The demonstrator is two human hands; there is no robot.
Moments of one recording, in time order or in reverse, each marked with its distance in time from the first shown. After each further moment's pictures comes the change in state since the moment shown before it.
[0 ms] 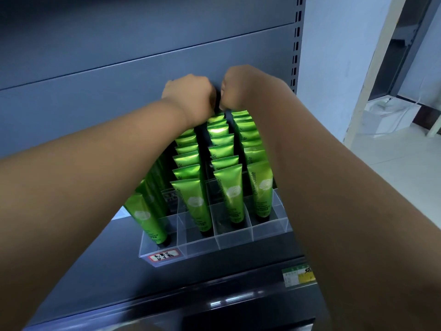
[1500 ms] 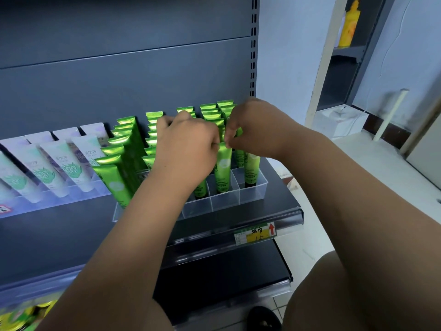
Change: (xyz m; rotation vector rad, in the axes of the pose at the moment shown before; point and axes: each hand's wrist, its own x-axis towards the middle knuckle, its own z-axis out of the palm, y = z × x) left_hand -0.153 0.103 -0.013 -0.189 0.244 -0.030; right_hand -0.180 0.063 0.000 0.077 0.172 -0.307
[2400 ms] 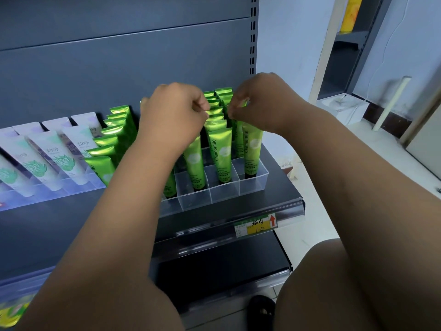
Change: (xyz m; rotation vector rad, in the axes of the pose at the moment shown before) left_hand 0.029 -0.019 -0.009 -0.324 0.000 -0.157; right_hand 0.011 0.011 -0.007 0.103 0.122 0.125
